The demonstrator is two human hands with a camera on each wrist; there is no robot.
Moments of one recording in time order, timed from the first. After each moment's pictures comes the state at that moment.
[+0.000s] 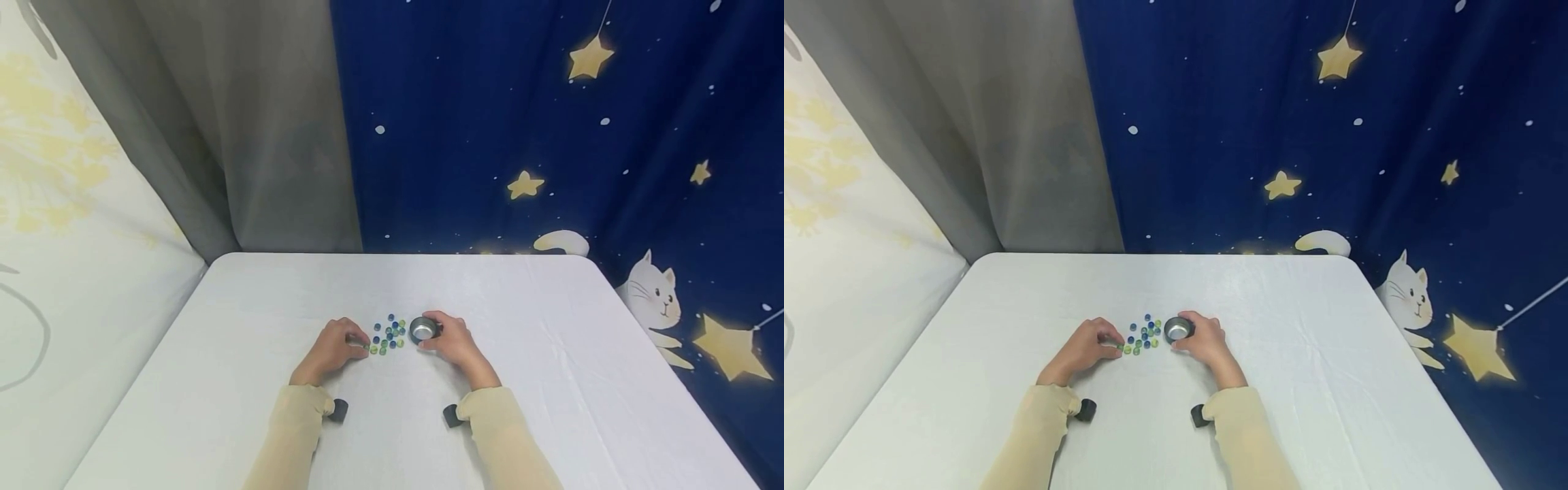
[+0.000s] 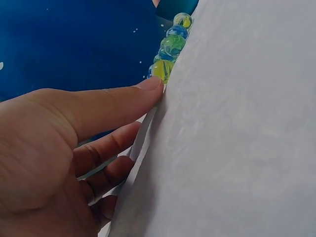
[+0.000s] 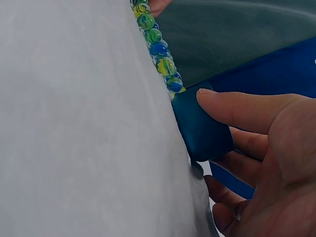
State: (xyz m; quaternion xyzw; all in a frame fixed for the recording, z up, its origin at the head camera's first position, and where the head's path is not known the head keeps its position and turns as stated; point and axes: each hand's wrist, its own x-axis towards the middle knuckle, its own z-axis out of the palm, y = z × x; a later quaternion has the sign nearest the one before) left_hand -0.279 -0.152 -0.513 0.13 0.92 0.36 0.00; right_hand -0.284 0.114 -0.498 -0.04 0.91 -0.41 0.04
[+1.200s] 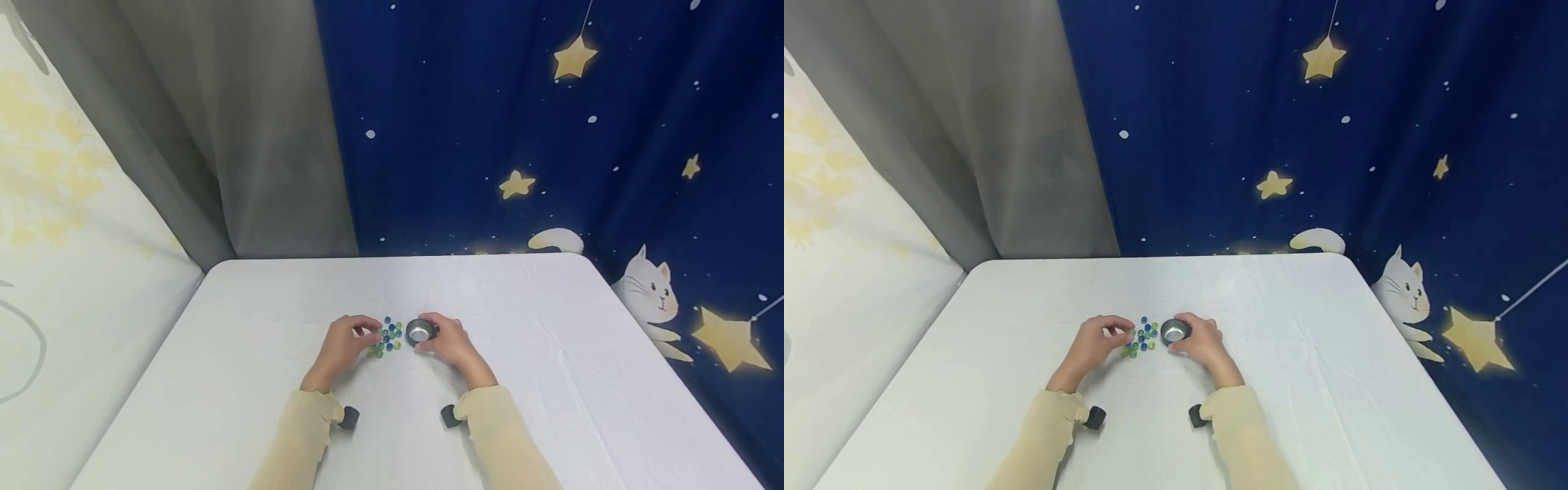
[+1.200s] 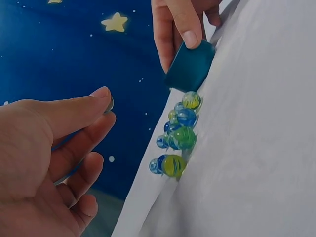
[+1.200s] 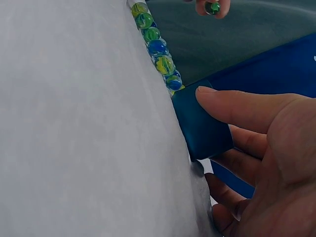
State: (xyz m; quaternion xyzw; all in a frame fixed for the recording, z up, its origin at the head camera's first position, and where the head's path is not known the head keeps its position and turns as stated) left_hand -0.274 -0.121 -0.492 0.12 0.89 0.43 -0.06; right_hand -0.288 0.117 -0.505 -0.05 0.91 -0.41 0.03
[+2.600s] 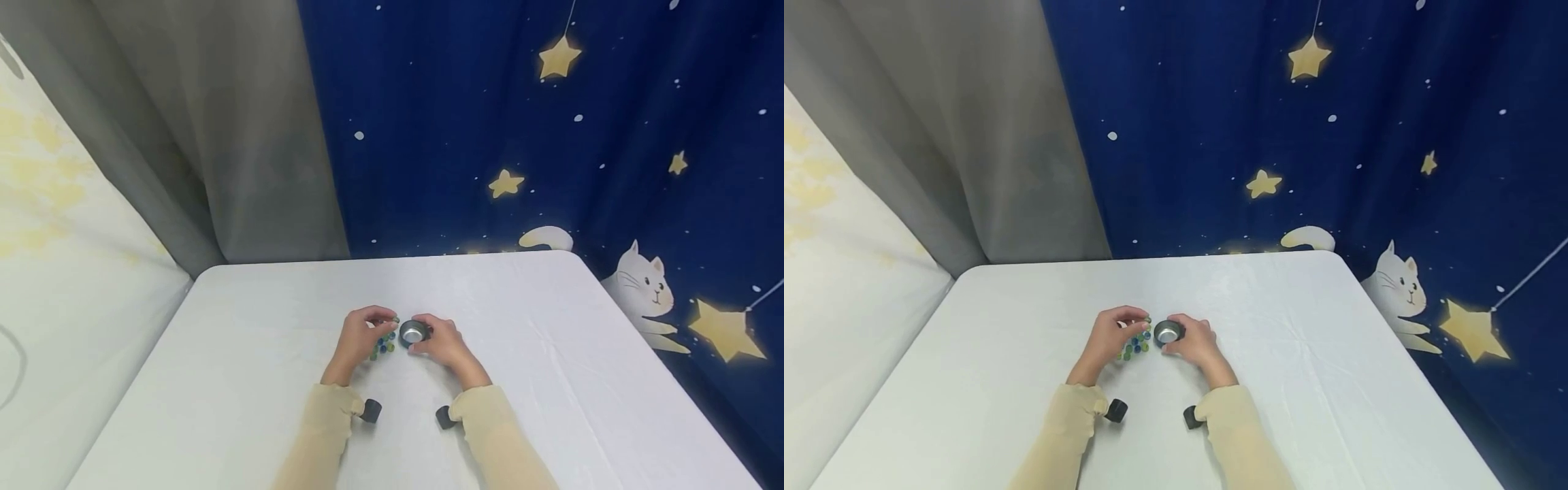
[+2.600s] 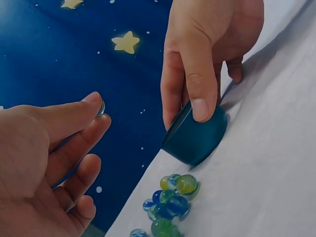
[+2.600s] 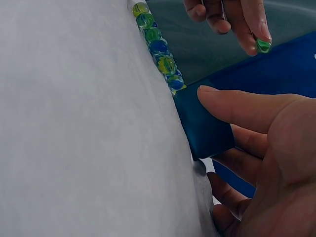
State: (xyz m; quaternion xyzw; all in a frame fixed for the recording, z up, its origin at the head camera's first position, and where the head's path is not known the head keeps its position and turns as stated) left_hand -0.287 -0.077 -0.483 0.12 0.85 0.52 -0.06; right_hand -0.286 0.121 -0.506 -0.05 0.91 -0.41 0.03
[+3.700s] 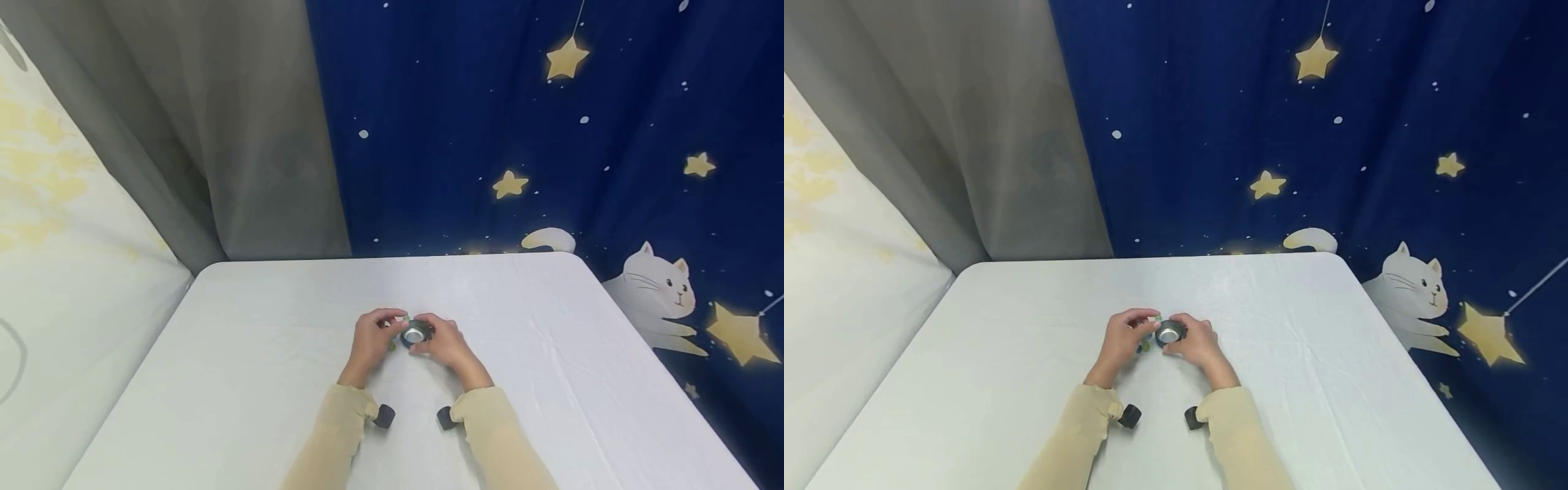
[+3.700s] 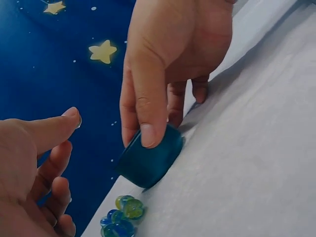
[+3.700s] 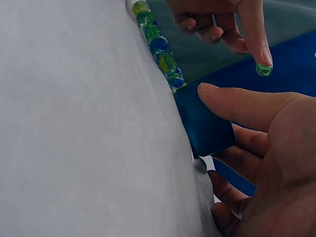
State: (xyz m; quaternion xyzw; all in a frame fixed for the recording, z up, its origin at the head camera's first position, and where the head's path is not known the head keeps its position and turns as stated) left_hand -0.290 -0.057 -0.501 0.09 0.82 0.55 -0.09; right_hand -0.287 0.118 -0.507 -0.05 0.91 -0.41 0.02
